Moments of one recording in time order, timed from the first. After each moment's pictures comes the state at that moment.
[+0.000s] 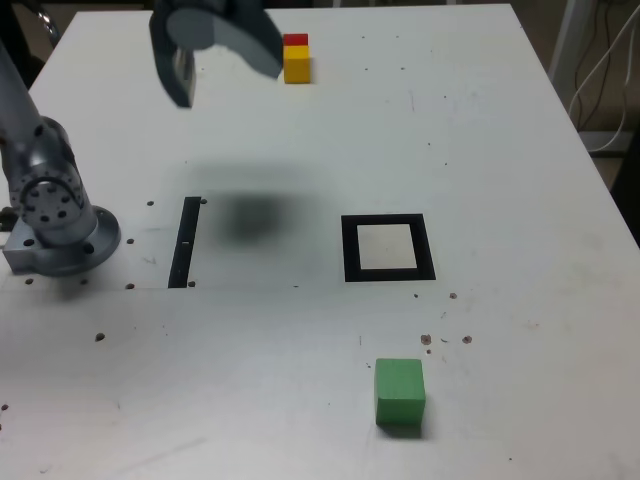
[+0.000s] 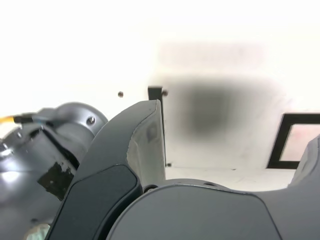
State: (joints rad) arm 0.43 1.50 -1.27 1.38 0.11 0.40
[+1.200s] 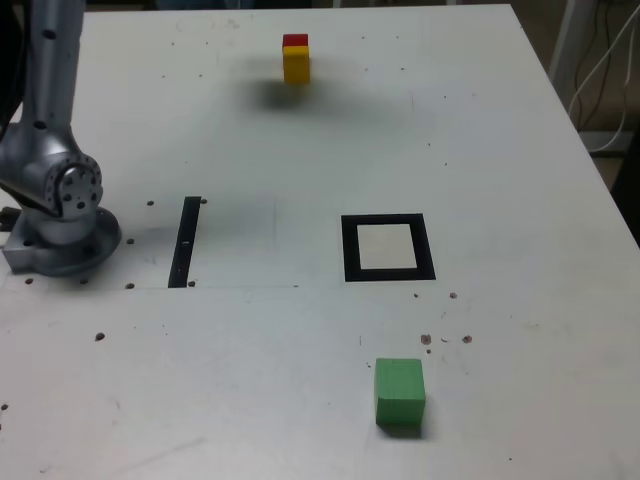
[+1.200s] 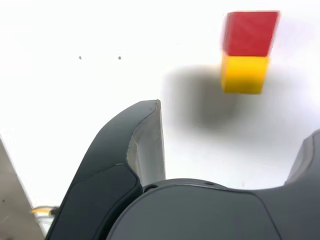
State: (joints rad) arm 0.96 2.10 -2.02 1.50 0.21 0.91
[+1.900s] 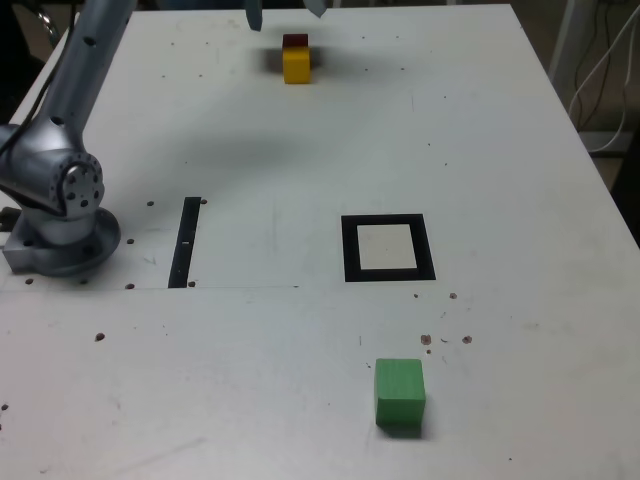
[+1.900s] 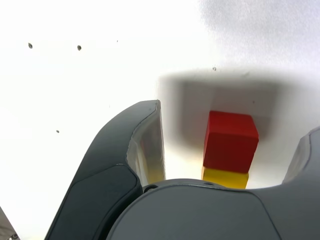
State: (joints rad) arm 1.00 2.43 -2.37 1.56 0.25 0.93
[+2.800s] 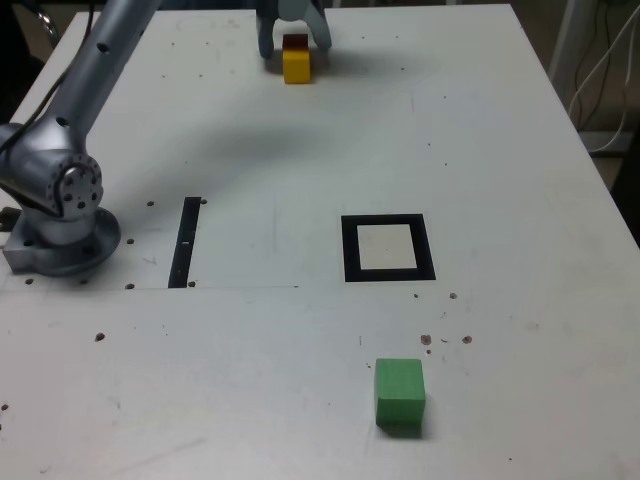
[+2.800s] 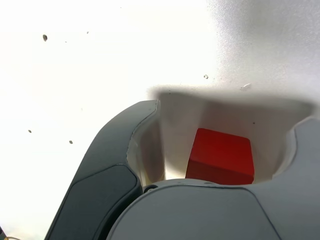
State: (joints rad) arm 0.95 2.53 -2.37 1.55 0.29 0.82
